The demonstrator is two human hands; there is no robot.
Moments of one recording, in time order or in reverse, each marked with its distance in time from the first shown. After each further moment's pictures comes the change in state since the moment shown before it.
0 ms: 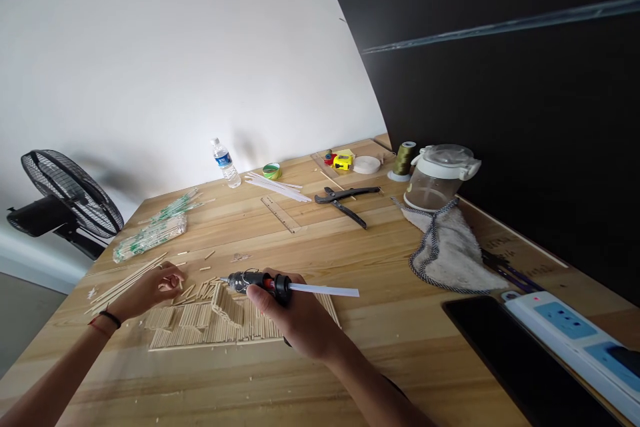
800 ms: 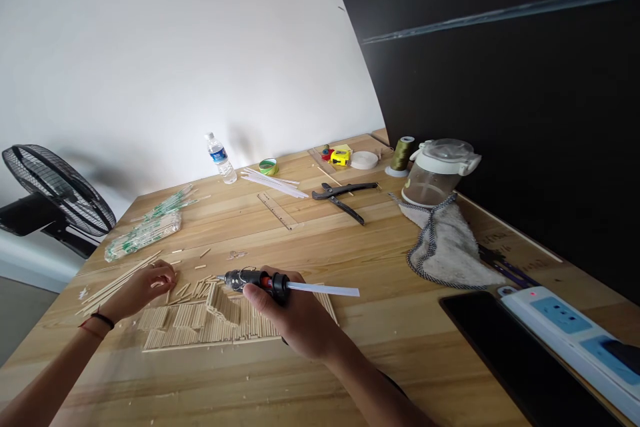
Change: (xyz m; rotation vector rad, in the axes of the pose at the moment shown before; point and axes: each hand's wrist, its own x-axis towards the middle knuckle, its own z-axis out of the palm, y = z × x) left_hand 0.002 -0.004 -0.003 0.022 0.016 0.035; right_hand 0.000 -0.004 -0.002 -0.010 0.008 -0.006
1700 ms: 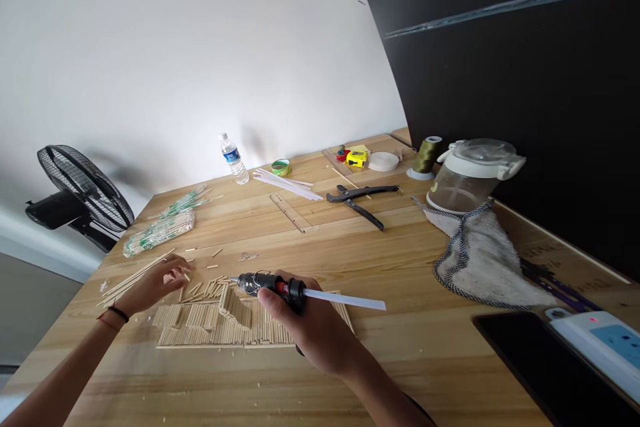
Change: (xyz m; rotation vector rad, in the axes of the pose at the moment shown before) left_hand -0.003 -0.003 -0.001 0.001 0.113 0.018; right_hand 0.001 0.007 0.001 0.051 -0.030 0.028
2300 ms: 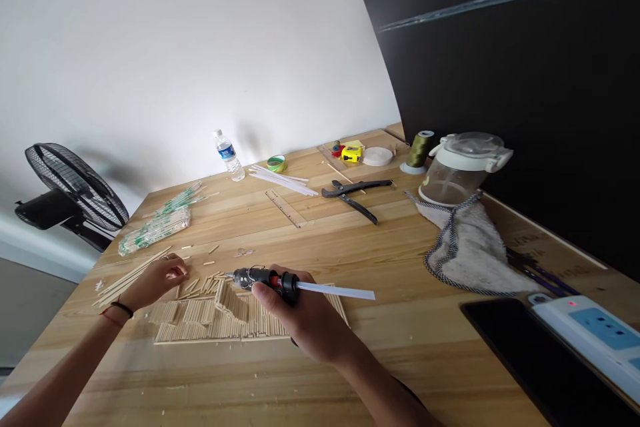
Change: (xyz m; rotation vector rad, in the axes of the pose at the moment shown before) left_hand 0.010 0.011 0.006 0.040 -0.064 -0.103; right_hand -0.002 -0.002 0.000 -0.047 0.025 0.032
